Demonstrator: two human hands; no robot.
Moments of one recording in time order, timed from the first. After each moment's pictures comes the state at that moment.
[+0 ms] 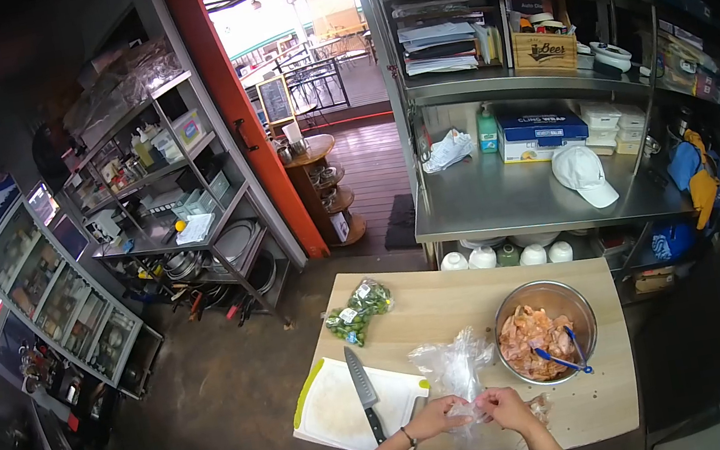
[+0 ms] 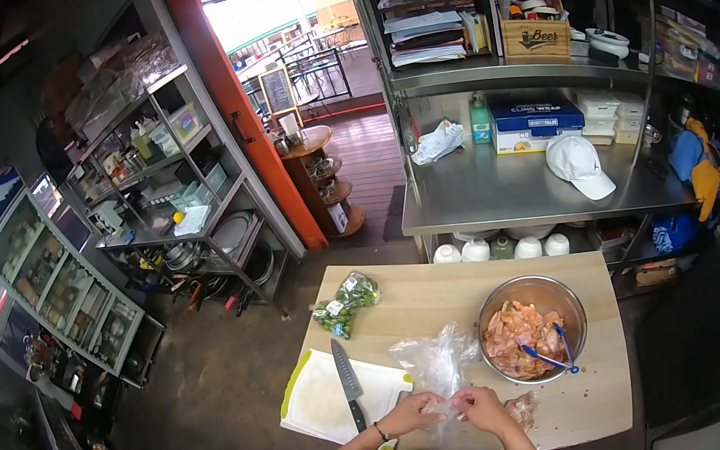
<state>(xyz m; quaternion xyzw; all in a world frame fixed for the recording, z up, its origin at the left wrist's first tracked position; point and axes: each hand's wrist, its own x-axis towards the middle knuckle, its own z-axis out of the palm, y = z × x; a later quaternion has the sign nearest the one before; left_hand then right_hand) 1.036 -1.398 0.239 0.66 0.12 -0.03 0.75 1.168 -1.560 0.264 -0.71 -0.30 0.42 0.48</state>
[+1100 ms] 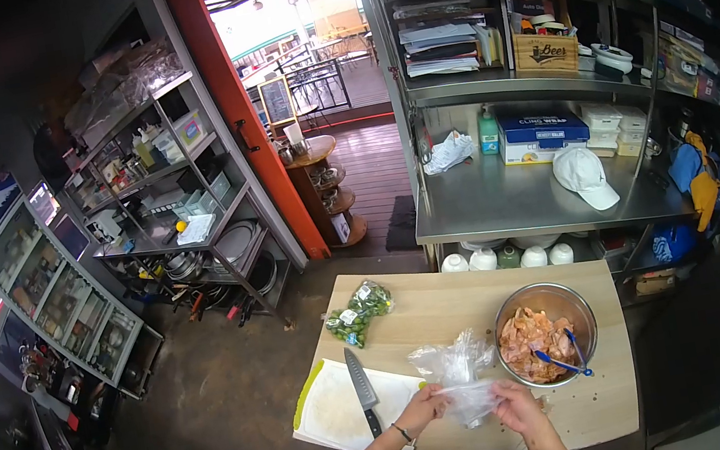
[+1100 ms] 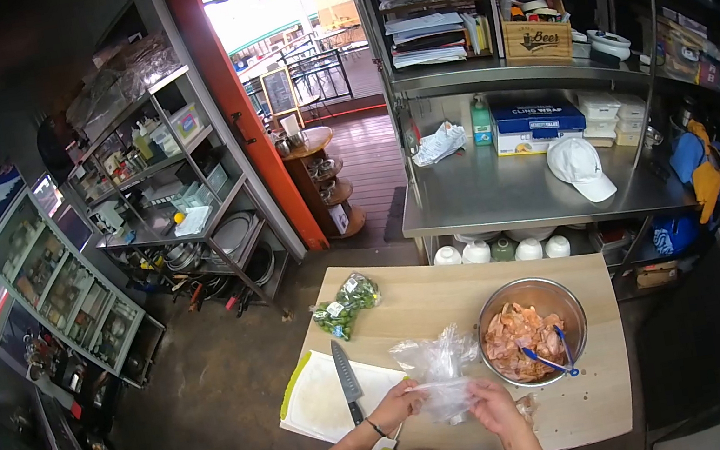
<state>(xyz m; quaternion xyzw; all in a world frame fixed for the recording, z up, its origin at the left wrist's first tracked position) 1.039 -1.373 0.239 0.51 0.26 -0.02 0.82 1.182 -1.564 0.239 -0.37 -0.03 0.51 0.77</state>
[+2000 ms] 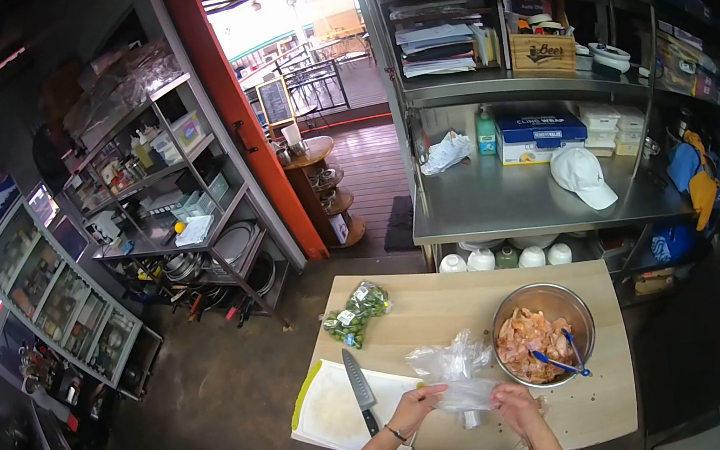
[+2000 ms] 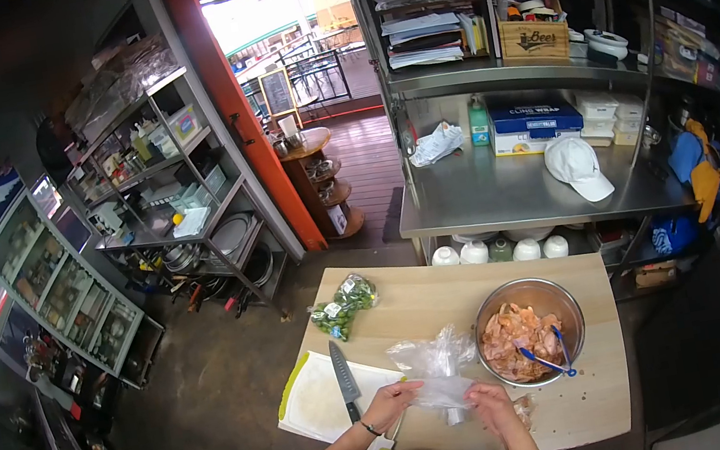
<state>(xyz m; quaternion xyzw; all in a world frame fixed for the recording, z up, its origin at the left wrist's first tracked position) 1.036 -1.376 0.251 0.47 0.25 0.09 0.84 1.184 -1.574 0.246 -0.42 -0.18 0.44 0.78</state>
